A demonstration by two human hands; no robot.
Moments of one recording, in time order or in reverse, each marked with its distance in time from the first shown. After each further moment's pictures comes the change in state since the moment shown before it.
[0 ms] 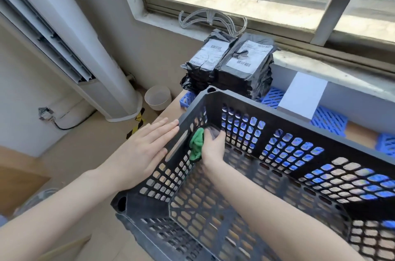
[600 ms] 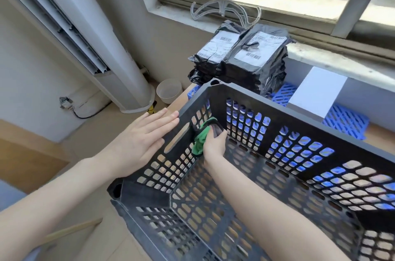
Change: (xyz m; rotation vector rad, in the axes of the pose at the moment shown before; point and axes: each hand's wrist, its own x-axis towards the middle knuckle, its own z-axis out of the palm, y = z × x) left_hand -0.001 0.001 -0.003 0.014 -0.047 -0.055; right_hand 0.007 0.008 -0.005 -0.033 -0.009 0.103
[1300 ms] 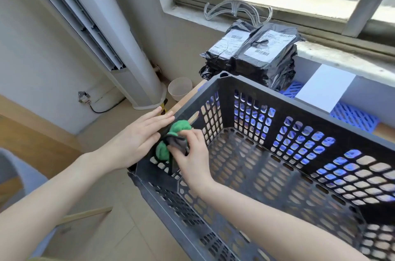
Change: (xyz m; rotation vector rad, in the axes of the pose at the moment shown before) left_hand -0.042 0.011 -0.006 -0.266 -0.010 -0.215; right_hand -0.099 0.033 -0.011 -0.227 -0.441 -0.839
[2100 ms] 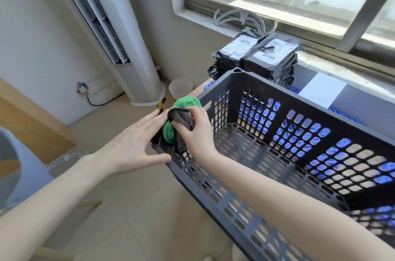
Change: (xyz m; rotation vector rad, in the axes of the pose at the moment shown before) left_hand -0.082 0.018 -0.004 0.110 -0.041 -0.091; right_hand -0.003 -0.047 0.013 -0.084 -0.051 -0.014
